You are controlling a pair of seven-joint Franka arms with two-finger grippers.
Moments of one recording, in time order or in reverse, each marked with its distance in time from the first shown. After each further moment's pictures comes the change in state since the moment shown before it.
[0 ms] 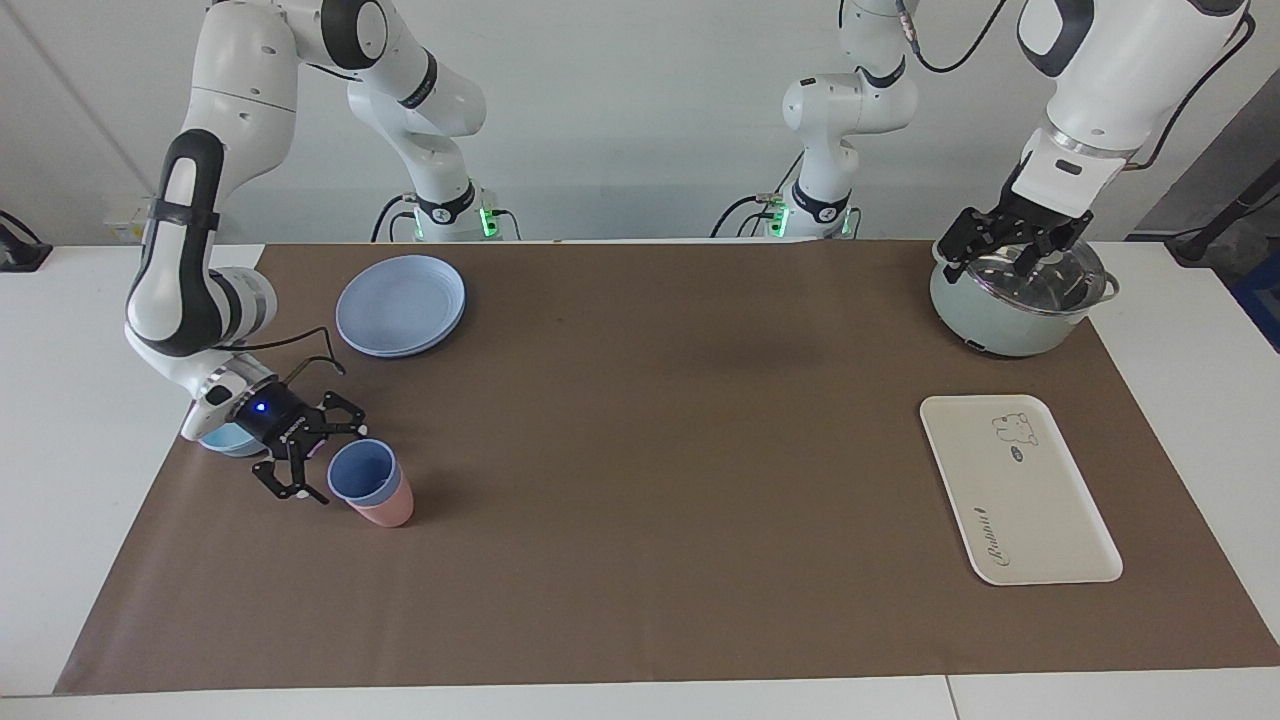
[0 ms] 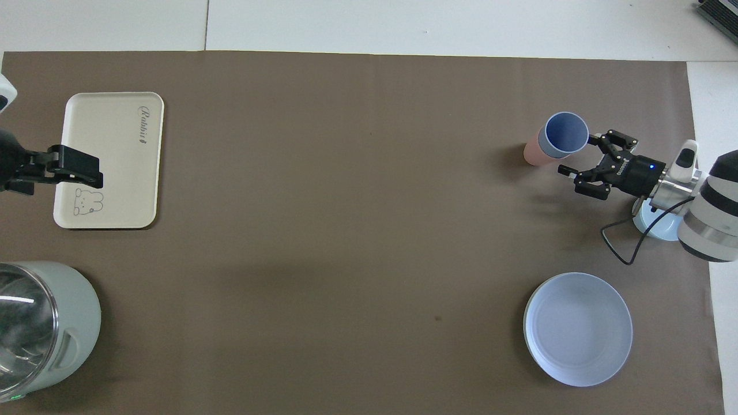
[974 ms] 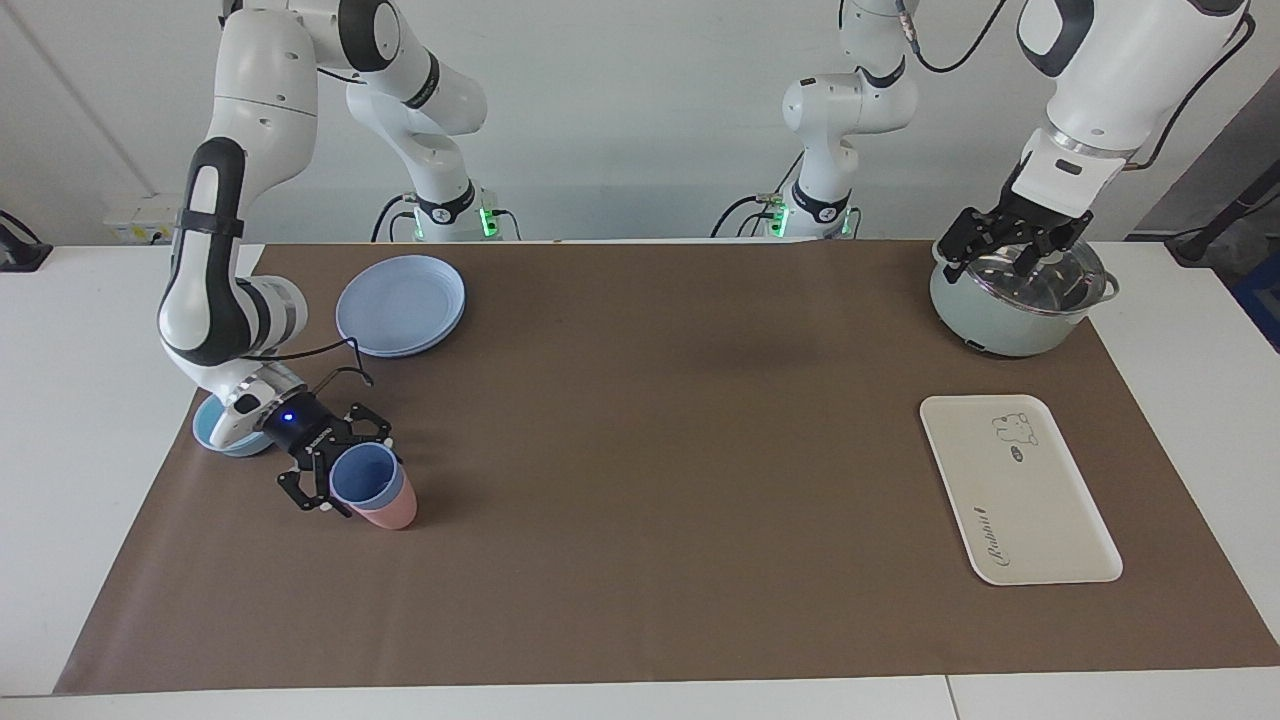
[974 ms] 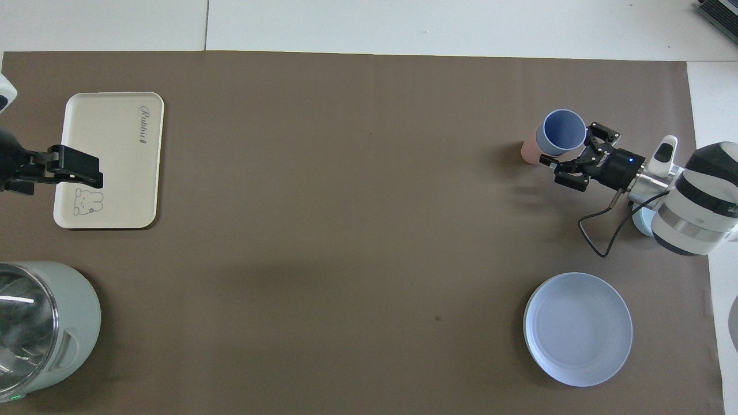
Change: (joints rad) left arm 0.000 0.000 0.000 0.000 0.000 0.000 0.000; right arm 0.063 0.005 0.000 0.001 0.101 0.067 -0.014
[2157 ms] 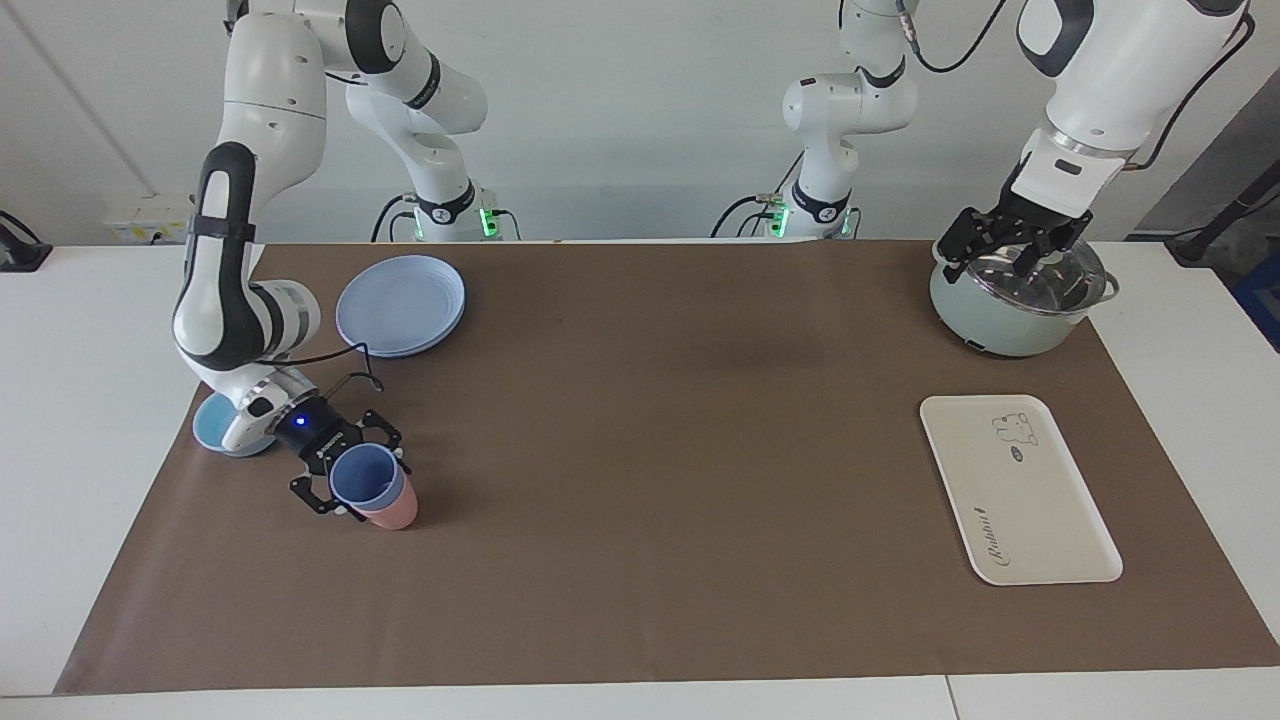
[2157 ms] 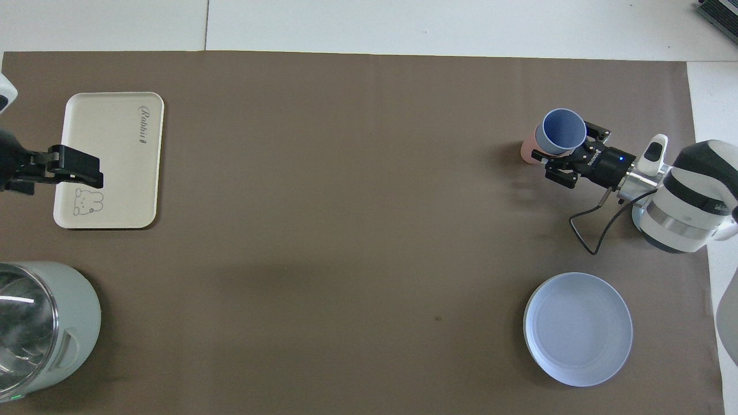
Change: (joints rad) left arm 0.000 0.000 -0.001 0.000 0.000 0.000 0.000; right arm 0.033 0.008 -0.001 0.003 0.041 0.038 -0.029
